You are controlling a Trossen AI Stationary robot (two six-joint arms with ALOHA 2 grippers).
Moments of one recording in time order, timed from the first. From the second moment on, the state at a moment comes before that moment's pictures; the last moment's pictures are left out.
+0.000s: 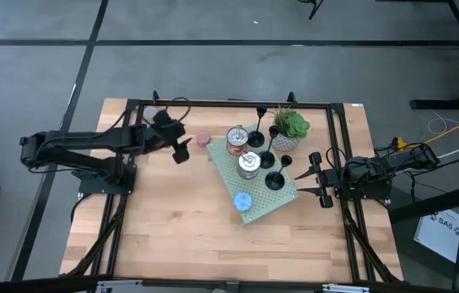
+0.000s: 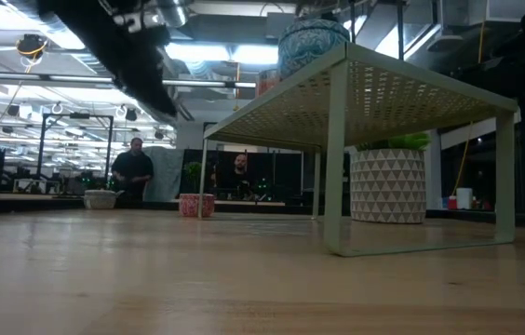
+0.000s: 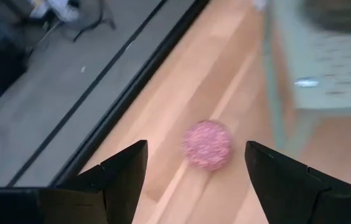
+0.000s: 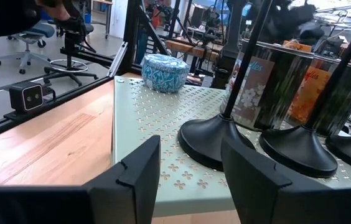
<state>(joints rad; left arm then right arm) 0.23 1.00 0.71 -0.41 -0.46 -0.04 0.29 0.10 0.01 0.02 0.07 -0.20</state>
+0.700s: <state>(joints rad) 0.54 1.39 0.65 -0.09 -0.01 0.31 0.29 0.10 0.01 0.02 0.07 -0.20</state>
